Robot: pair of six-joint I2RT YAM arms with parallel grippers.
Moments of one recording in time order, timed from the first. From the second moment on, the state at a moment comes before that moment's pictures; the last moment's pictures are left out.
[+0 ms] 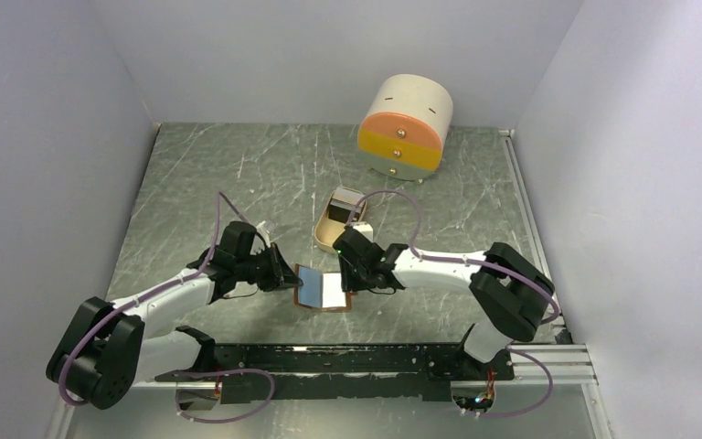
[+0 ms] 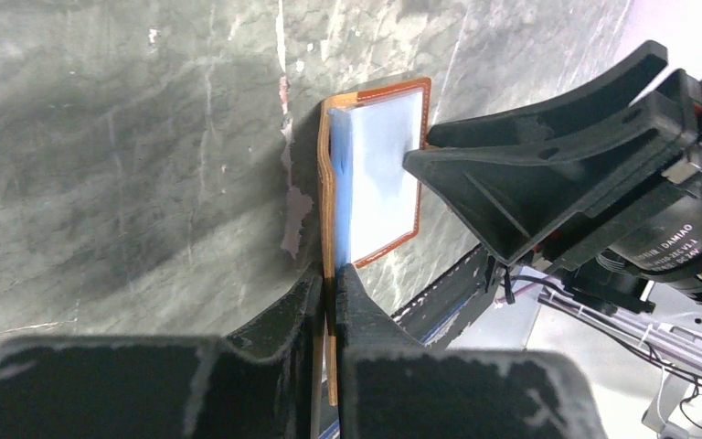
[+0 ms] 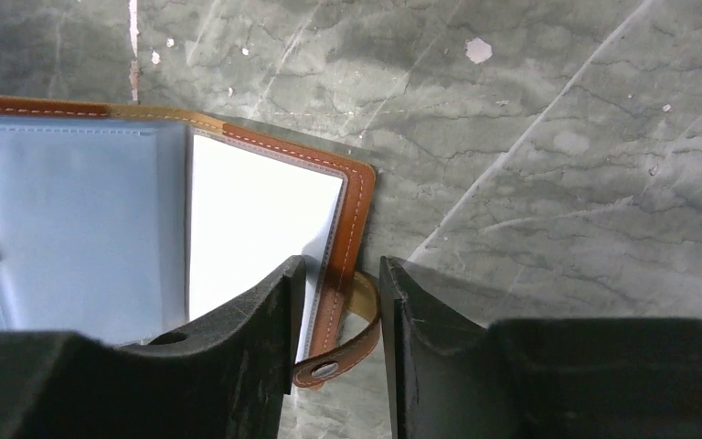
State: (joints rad) left arm -0.46 1.16 0.39 -0.03 0.50 -0.83; right arm 0.96 1.61 0.85 -0.30 0.15 0.71
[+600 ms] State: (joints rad) left arm -0.46 1.16 0.41 -0.06 0.49 -0.78; right arm 0.96 1.42 0.84 -0.20 0.09 0.54
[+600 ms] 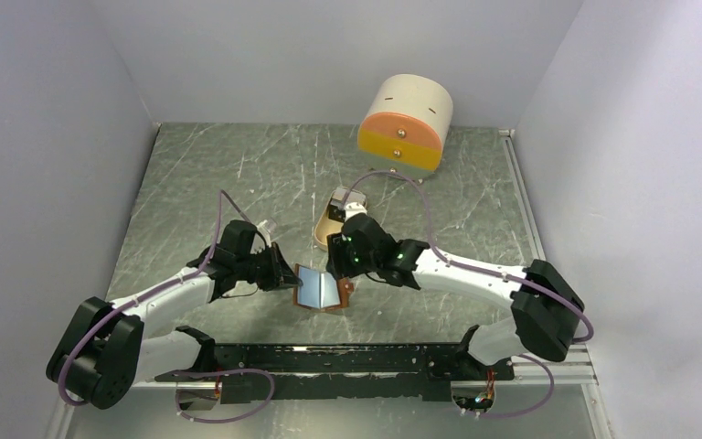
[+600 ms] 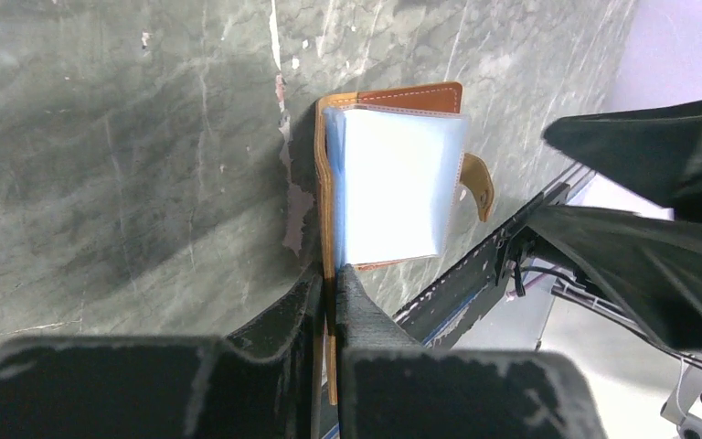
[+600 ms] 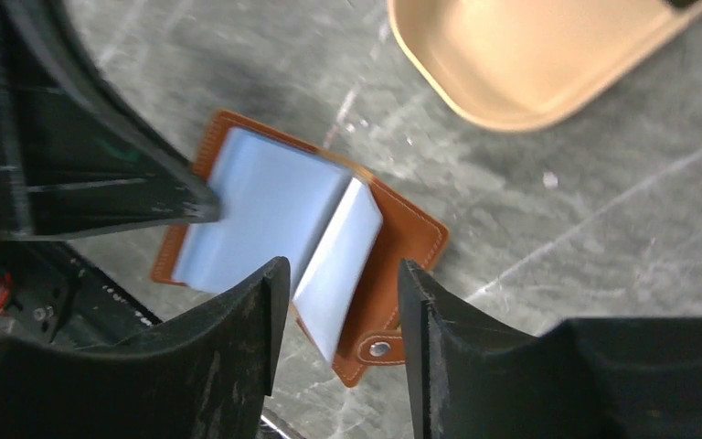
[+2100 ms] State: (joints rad) left arm -0.46 1.01 0.39 -0.11 0.53 -0.82; right arm 0.69 1.91 1.36 -0.18 0.10 -0.41
